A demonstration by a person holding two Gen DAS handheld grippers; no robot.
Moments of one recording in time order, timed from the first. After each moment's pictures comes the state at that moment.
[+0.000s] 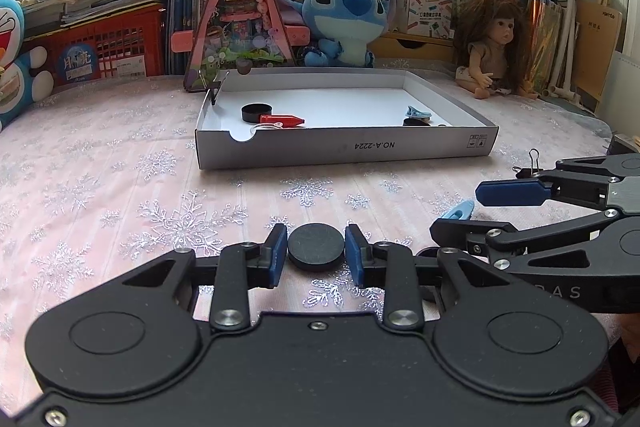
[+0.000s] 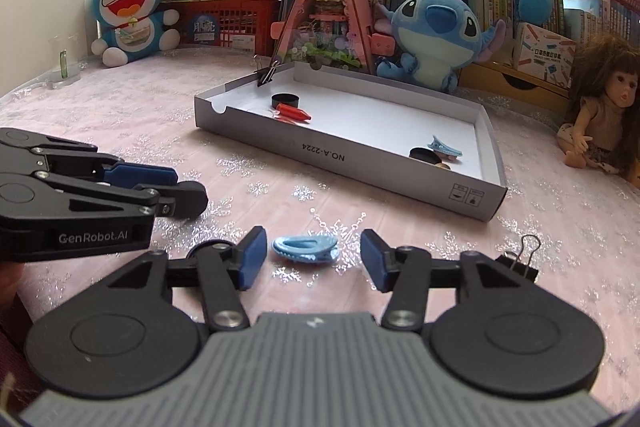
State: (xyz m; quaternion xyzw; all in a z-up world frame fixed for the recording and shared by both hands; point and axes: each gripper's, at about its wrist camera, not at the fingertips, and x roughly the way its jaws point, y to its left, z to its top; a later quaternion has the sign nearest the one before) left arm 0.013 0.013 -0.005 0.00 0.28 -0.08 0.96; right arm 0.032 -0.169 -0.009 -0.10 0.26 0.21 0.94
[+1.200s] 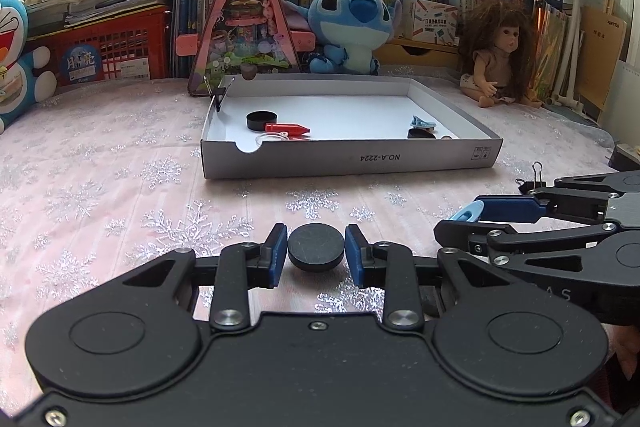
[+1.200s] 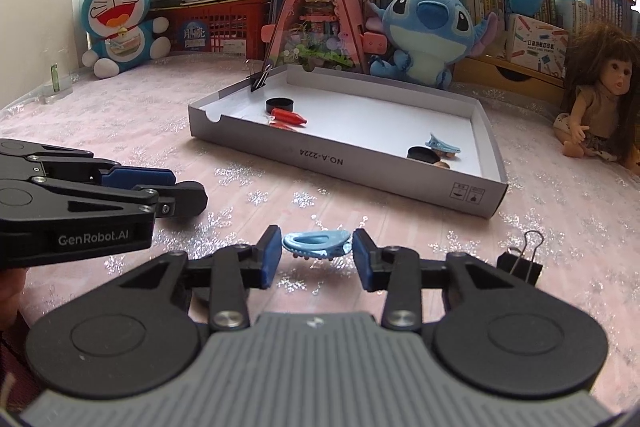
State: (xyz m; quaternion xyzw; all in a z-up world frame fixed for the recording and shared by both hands) left arm 0.016 0.014 0.003 -0.01 0.28 -0.08 0.96; right arm 0.036 -0.168 -0.006 -0.07 0.27 0.20 0.94
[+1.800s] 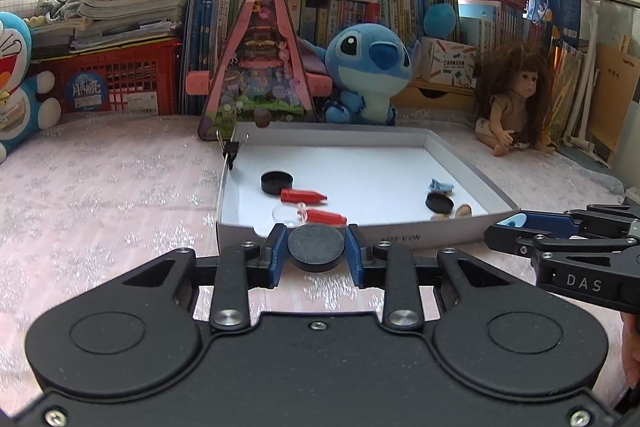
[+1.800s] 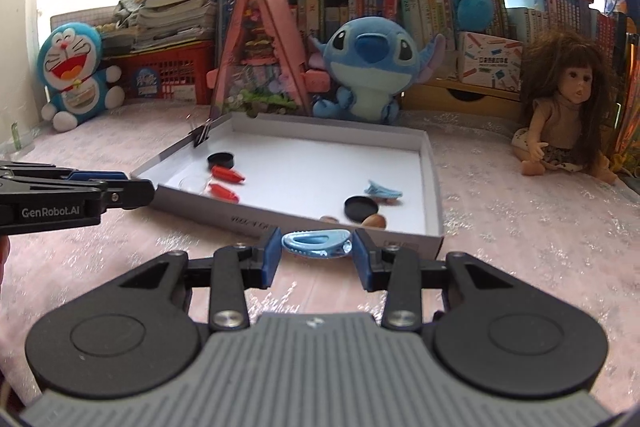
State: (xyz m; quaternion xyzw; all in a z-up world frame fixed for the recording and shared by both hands) left arm 0.062 0.025 0.041 -0.03 0.25 -0.07 0.96; right arm 0.069 -0.199 0.024 -0.03 0.24 0.15 0.96
